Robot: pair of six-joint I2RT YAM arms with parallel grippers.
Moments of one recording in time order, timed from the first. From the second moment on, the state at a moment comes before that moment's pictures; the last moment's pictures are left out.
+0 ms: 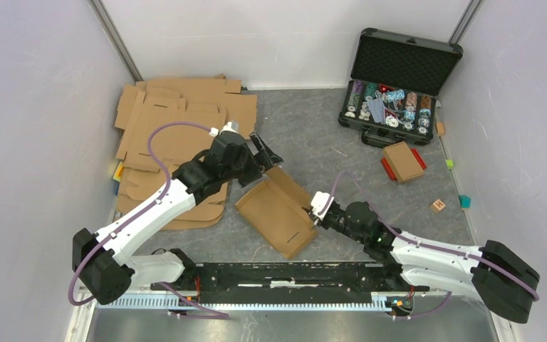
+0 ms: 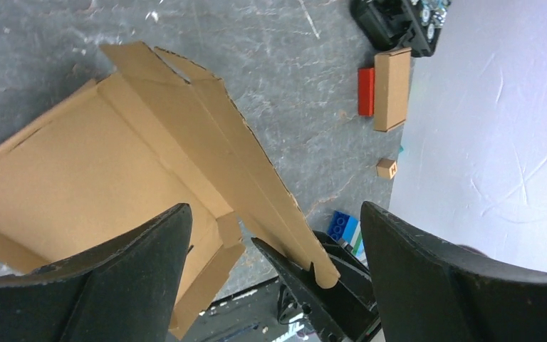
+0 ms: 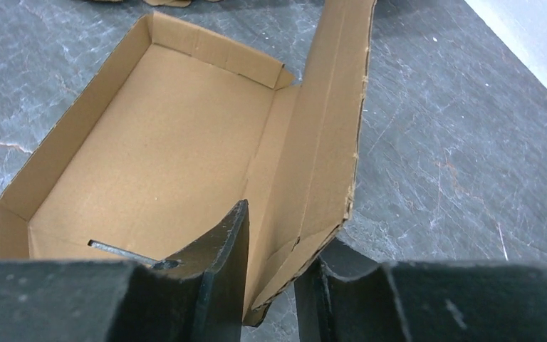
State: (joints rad) left arm -0.70 1.19 1.04 -0.45 -0.05 -1.06; right arm 0.93 0.93 0.19 0.53 -0.02 -0.29
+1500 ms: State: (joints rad) left arm -0.70 1.22 0.91 -0.38 -0.12 -1.35; right arm 0.98 0.98 0.22 0.50 0.44 -0.28
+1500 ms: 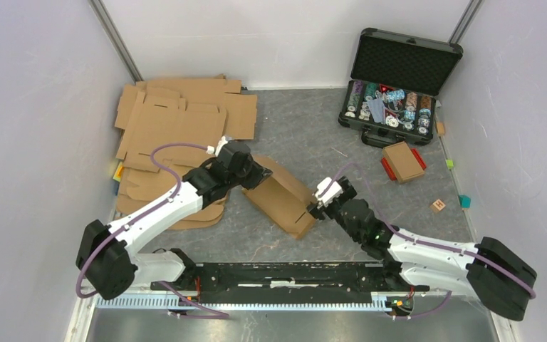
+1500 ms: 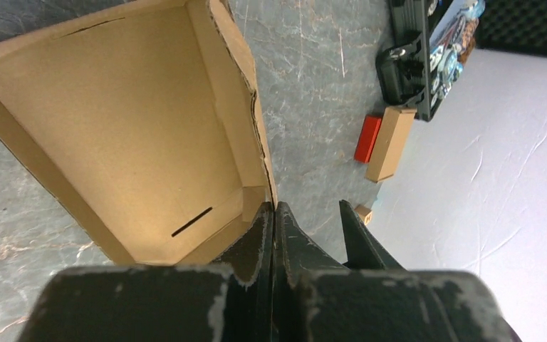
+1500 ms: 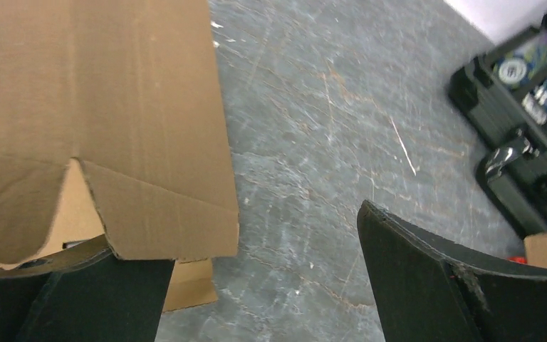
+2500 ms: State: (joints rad) left arm -0.70 1.42 0.89 -0.18 -0.16 -1.57; right arm 0.61 0.63 0.09 0.27 0.16 0.16
